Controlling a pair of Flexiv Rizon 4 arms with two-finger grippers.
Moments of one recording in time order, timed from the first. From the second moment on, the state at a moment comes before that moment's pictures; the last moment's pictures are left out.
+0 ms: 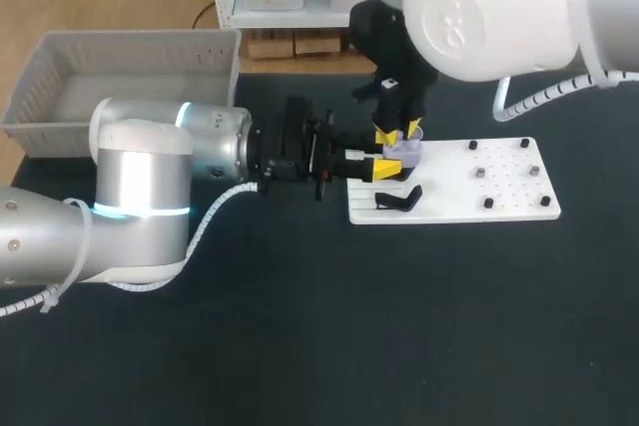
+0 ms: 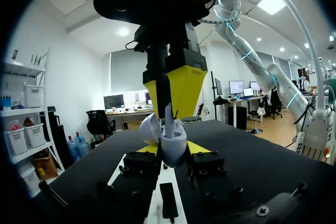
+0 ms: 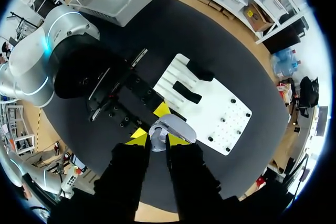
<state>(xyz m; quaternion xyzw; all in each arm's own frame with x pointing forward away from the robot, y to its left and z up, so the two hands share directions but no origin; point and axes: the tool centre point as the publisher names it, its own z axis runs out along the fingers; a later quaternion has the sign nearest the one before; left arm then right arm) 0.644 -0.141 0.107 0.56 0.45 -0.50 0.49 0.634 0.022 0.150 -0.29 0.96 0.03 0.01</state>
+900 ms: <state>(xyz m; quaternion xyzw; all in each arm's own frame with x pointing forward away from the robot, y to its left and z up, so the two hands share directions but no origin) 0.644 -0.141 0.107 0.56 0.45 -0.50 0.49 0.625 0.031 0.175 -0.31 0.95 0.03 0.01</state>
